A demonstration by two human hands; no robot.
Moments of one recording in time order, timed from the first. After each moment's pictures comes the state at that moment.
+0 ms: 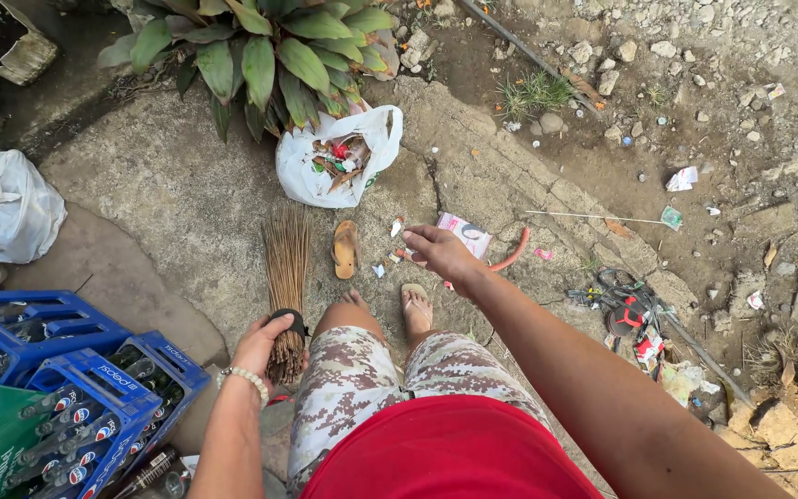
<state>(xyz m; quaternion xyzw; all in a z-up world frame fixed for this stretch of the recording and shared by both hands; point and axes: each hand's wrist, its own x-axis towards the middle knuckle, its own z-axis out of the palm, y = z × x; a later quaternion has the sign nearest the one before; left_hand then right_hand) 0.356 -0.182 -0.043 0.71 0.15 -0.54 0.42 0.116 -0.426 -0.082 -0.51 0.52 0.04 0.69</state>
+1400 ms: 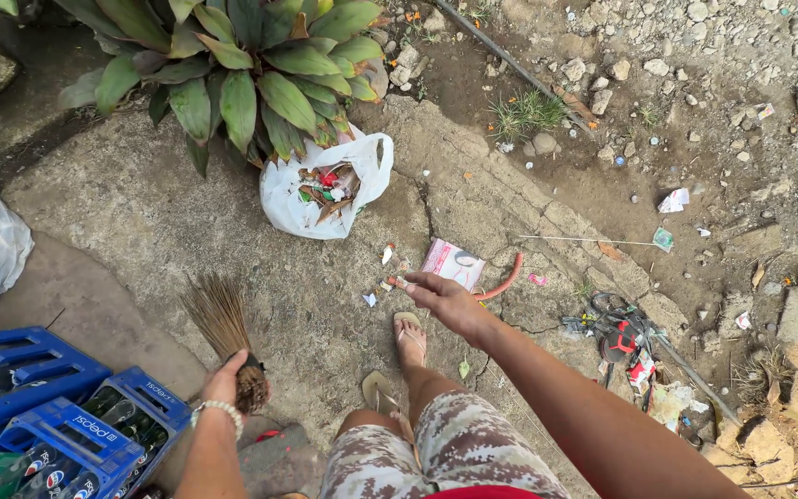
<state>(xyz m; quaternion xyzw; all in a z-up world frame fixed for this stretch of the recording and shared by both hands) 0.449 -0.192 -0.179 0.75 0.23 -0.45 0.42 0.124 -0.483 -0.074 -0.50 0.48 0.09 0.71</state>
